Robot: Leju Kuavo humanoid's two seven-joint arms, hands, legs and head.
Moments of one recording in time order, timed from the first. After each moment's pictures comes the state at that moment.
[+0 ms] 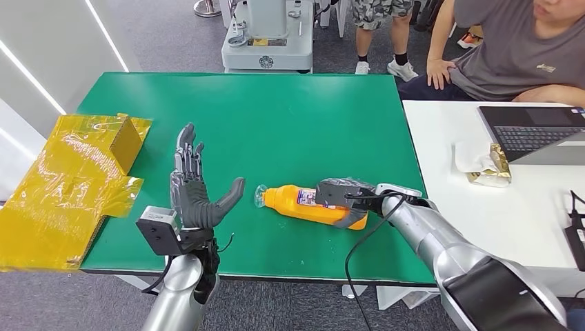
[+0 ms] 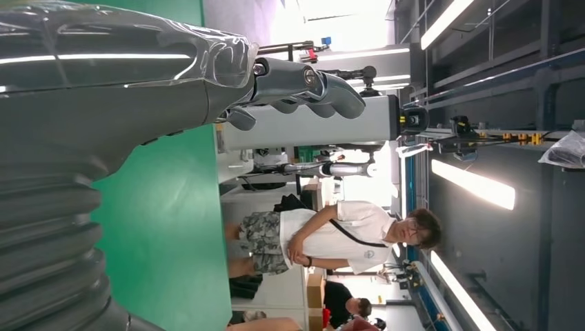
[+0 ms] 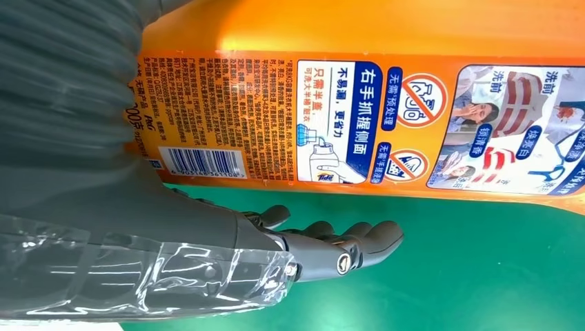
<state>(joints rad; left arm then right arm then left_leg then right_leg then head) -0.23 -0.27 -0.29 -1.20 -0.07 0.25 -0.70 -0.92 -0.02 0.69 -0.30 0.59 0.41 -0.33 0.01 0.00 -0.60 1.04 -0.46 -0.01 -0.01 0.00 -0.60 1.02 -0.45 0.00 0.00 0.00</state>
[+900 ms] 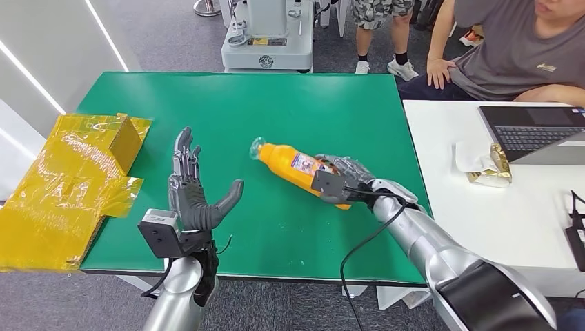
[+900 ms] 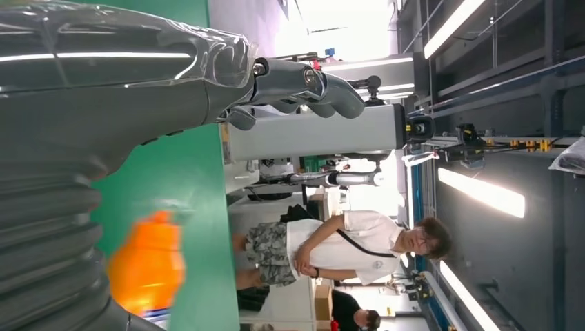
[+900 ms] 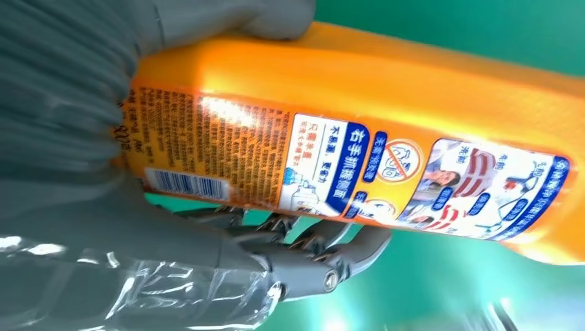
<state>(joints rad) -0.22 -0.26 -0.28 -1.20 -0.09 0.28 -0.70 -0.90 0.03 0.62 -0.32 0.50 0.03 -0.44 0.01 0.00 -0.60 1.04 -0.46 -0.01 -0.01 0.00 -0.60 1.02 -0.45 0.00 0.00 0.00</state>
